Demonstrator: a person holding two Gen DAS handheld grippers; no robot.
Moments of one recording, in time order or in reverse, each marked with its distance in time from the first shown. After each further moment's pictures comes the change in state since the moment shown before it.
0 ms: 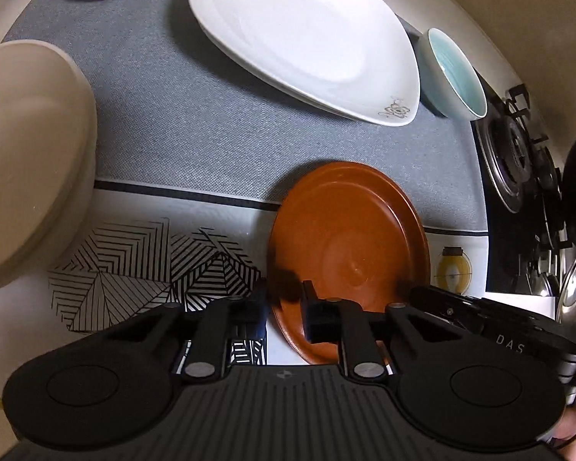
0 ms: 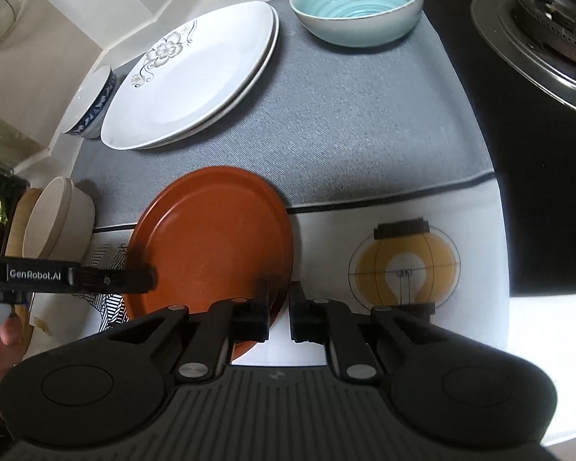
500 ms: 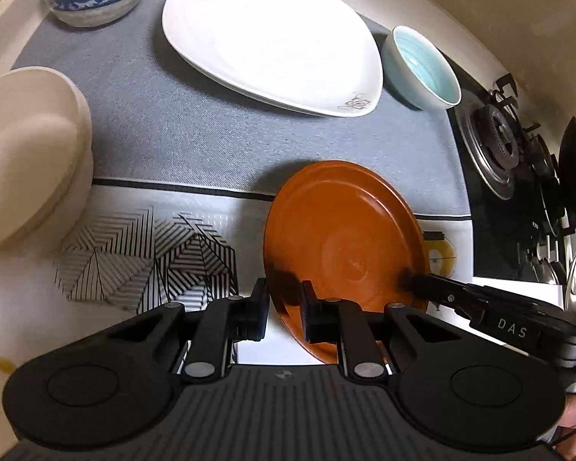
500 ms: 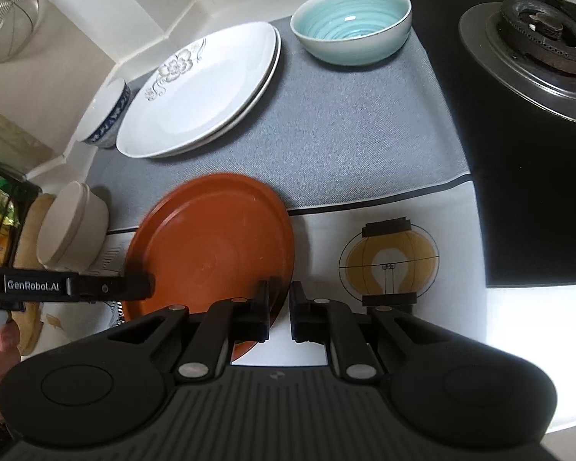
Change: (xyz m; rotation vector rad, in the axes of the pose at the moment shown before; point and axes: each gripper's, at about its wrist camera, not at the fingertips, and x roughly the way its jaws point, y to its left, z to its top) left arm -0.024 -0.033 -0.025 0.049 -0.060 0.049; right arm -0.029 -0.009 -0.007 -0.010 -0.049 0.040
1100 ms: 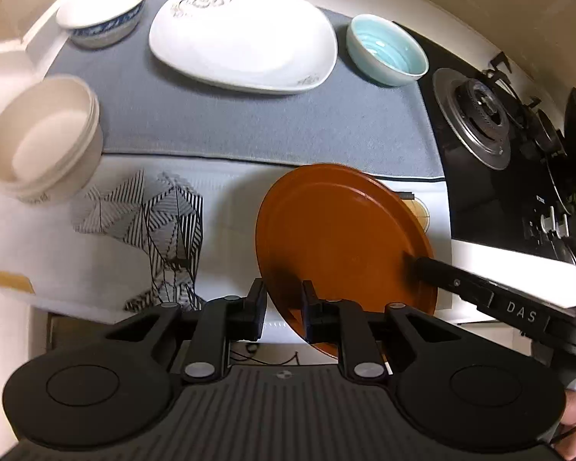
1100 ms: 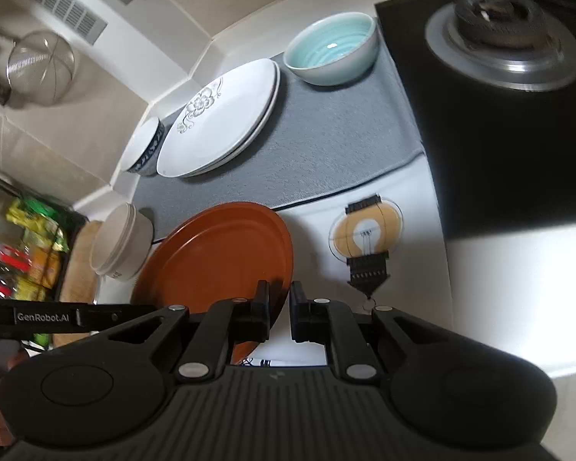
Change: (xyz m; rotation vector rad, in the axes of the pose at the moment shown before) left arm -0.035 -0.064 -0.053 0.024 -0.020 0.126; right arm -0.049 -0.045 -0.040 0.095 -0.088 0.160
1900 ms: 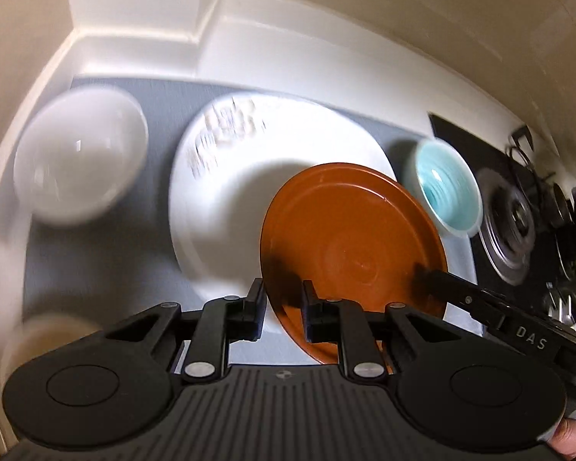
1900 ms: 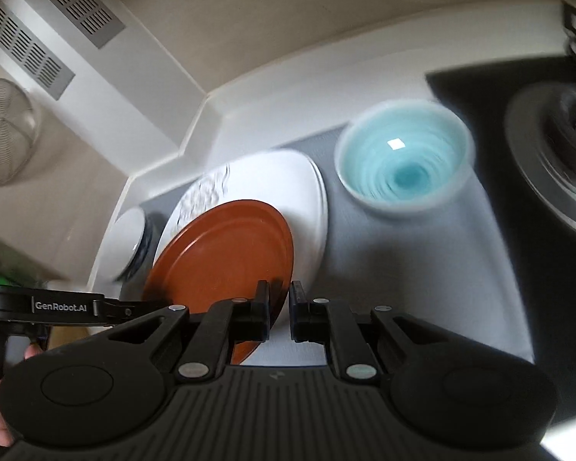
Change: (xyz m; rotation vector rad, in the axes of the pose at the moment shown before) left arm 0.031 0.075 0.198 0.059 -0.052 -0.060; right arm 0.108 0.083 0.148 -0.051 -0.136 -0.131
